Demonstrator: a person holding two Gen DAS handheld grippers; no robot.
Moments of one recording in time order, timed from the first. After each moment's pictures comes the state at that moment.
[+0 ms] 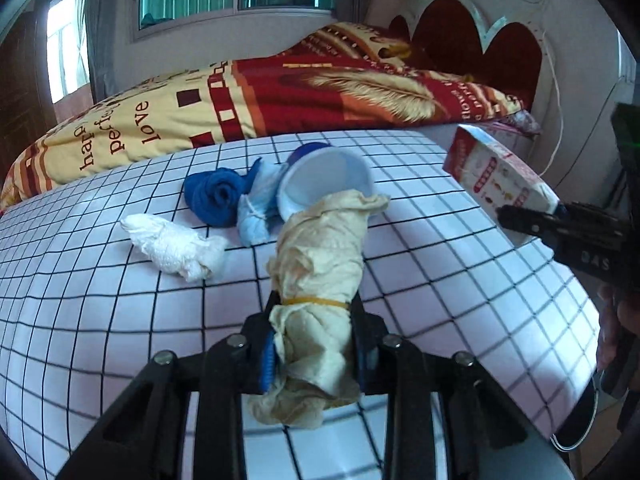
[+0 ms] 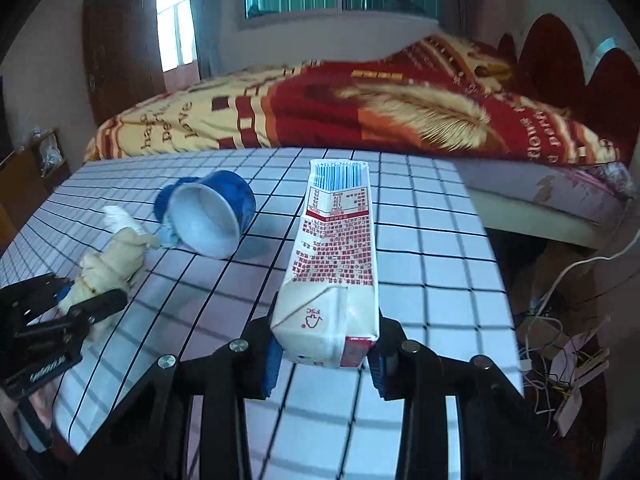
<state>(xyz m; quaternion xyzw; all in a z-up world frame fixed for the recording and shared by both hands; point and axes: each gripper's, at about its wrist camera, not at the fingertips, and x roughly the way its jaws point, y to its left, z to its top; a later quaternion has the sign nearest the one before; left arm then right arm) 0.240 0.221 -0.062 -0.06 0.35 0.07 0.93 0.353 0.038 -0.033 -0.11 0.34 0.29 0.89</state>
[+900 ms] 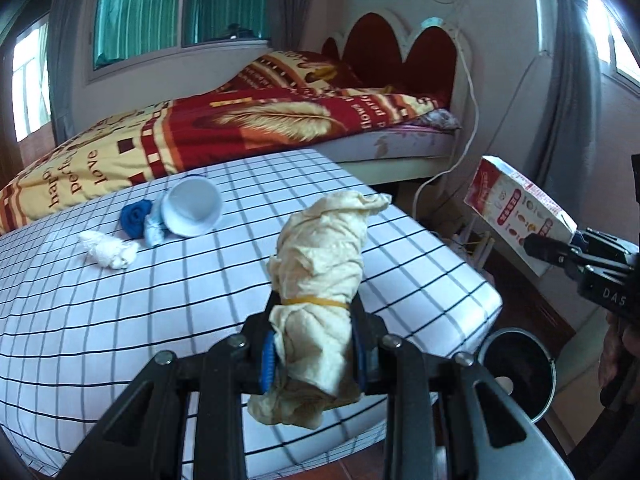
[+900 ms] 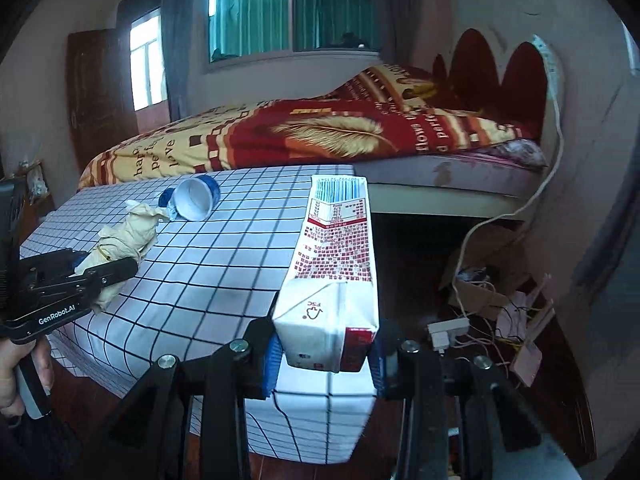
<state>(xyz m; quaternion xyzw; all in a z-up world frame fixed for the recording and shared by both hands) 0.174 0.097 -0.031 -0.02 0.30 -0.02 0.95 0.216 -0.143 -0.001 -0.07 0.29 0.22 0.93</state>
